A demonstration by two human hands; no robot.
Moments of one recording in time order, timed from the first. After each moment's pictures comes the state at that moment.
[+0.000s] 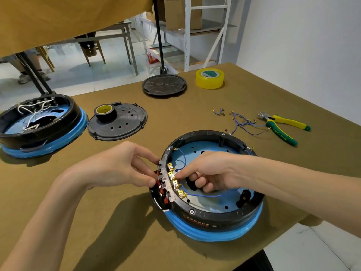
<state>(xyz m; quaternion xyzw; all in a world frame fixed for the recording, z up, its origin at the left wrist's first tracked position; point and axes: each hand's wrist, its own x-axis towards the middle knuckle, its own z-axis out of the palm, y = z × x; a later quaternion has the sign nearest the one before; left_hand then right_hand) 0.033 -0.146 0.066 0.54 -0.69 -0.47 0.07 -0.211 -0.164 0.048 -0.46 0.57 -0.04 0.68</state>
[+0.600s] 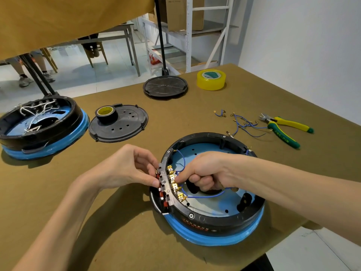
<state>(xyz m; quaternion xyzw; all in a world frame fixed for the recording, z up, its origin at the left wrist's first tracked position) 0.040 -0.160 0.033 0.48 -0.70 -0.48 0.20 -0.205 -0.173 0.048 -0.49 0.56 -0.01 0.67</state>
